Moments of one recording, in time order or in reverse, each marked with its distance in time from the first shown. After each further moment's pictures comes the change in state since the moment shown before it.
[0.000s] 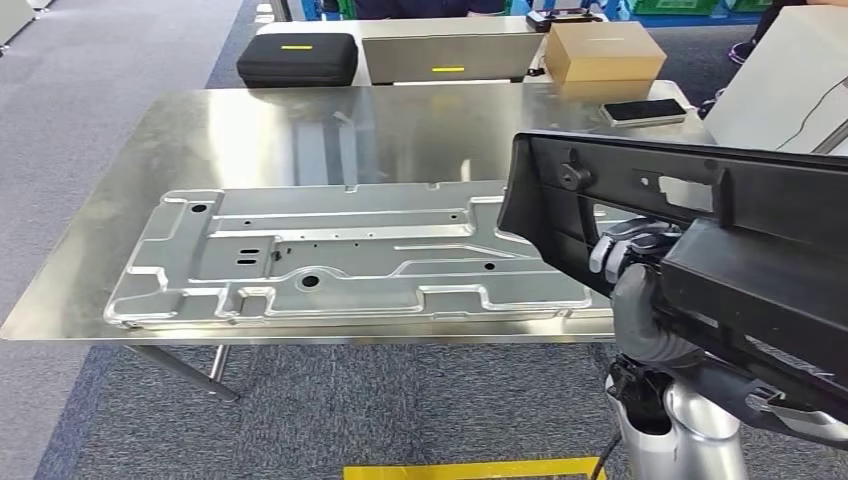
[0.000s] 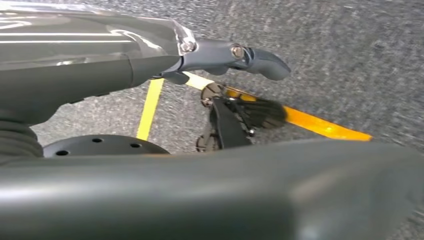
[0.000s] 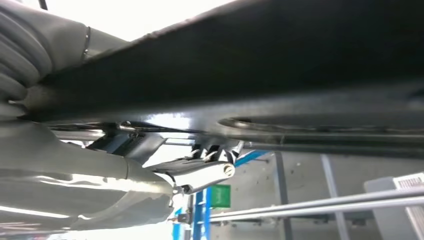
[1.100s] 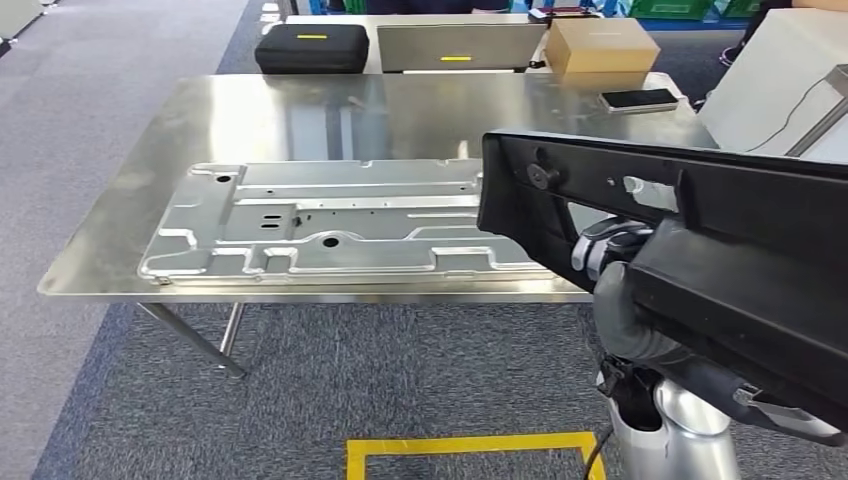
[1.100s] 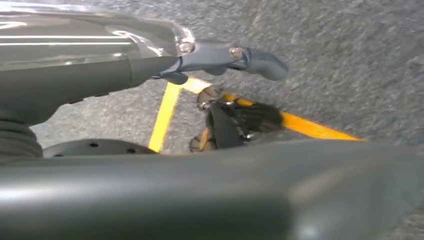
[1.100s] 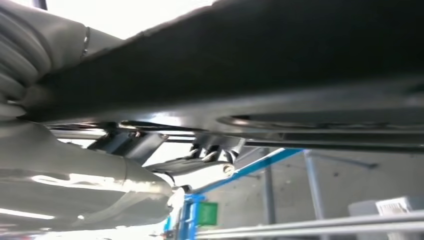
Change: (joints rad) left arm -0.001 -0.007 0.002 0.000 0.002 -0.003 -0.001; right arm -0.025 0.000 0.035 0.003 0.016 -0.012 0.017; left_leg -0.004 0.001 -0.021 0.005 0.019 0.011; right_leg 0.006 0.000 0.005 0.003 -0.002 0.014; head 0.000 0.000
